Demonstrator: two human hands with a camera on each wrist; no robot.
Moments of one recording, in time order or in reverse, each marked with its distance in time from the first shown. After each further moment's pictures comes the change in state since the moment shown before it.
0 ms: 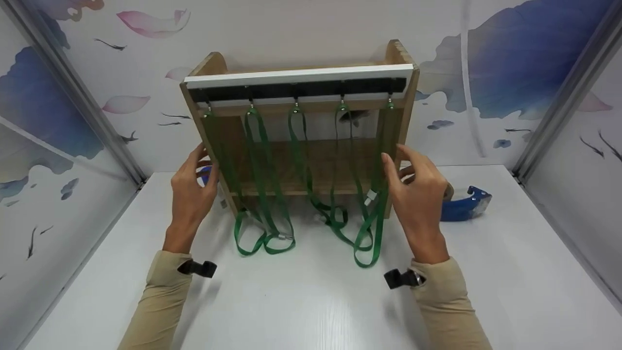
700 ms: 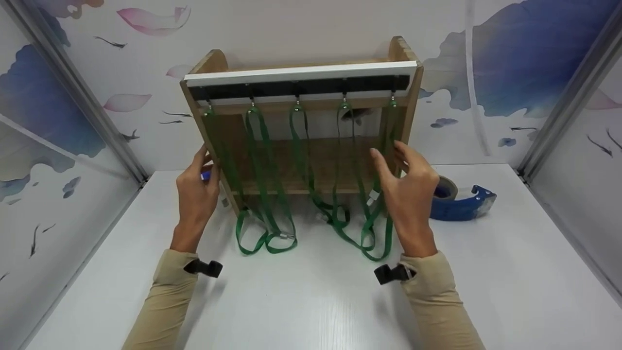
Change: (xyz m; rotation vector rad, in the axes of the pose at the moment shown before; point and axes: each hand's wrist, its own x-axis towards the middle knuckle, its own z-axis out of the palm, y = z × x) left_hand -0.001 0.005 0.010 -0.017 0.015 -0.040; right_hand 0.002 -0.009 0.020 0.068 -0.026 0.164
